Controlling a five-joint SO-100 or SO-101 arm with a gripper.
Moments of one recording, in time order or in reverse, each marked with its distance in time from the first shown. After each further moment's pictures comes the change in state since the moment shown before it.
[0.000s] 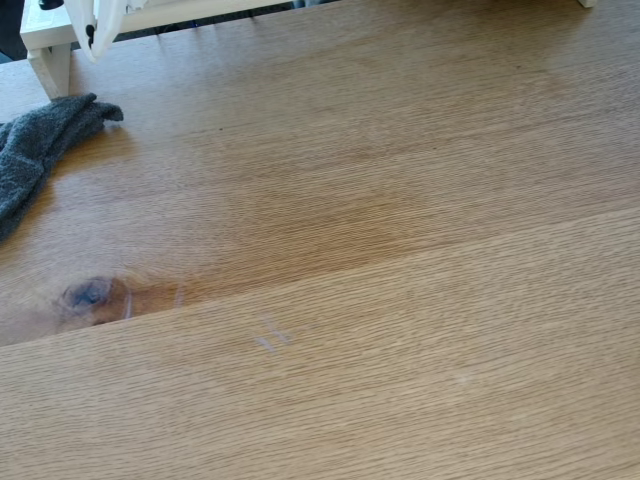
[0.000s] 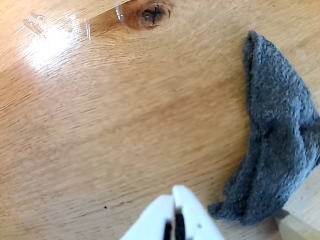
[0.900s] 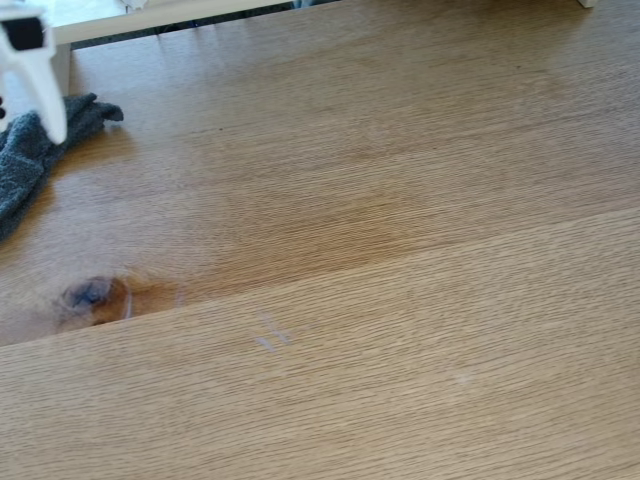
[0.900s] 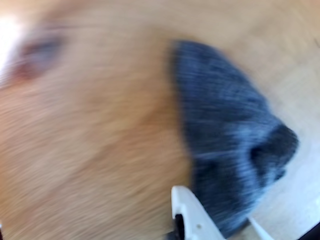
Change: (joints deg) arm 19.9 -92.4 -58.0 -25.3 -1.1
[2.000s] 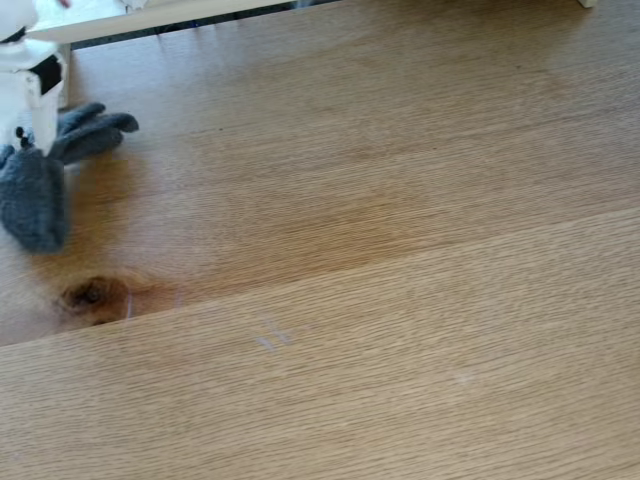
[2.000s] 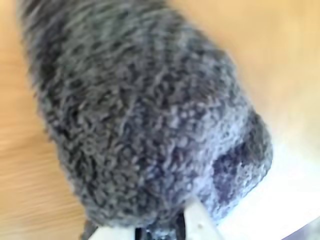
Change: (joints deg) arm -8.8 -7.5 -3.6 0.8 -17.5
